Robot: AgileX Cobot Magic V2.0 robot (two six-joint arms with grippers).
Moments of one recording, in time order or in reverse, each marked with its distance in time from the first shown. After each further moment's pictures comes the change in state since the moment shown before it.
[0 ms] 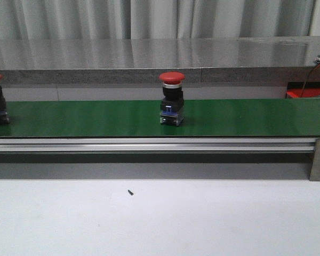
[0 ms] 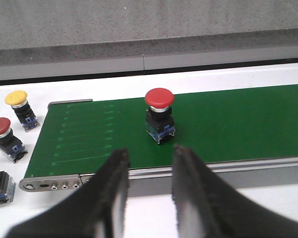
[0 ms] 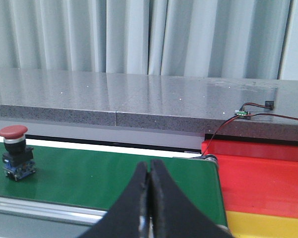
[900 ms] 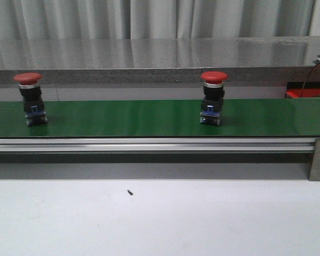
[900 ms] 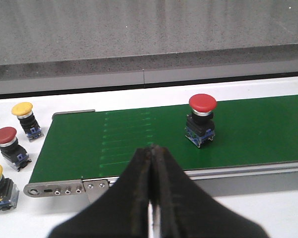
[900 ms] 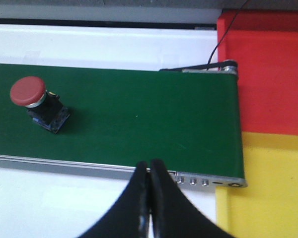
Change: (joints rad) left arm 0.000 -0.095 0.015 0.000 0.023 0.000; right arm 0.000 0.925 -0.803 0.122 0.632 0.002
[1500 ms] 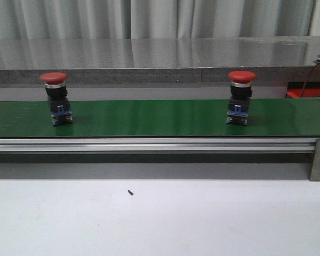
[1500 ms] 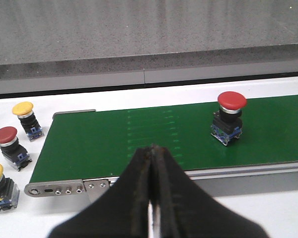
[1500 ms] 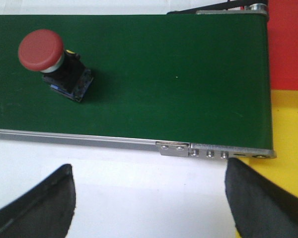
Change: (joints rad) left arm 0.000 0.000 0.000 0.000 0.000 0.000; right arm 0.000 0.137 -0.012 0.042 0.035 -0.004
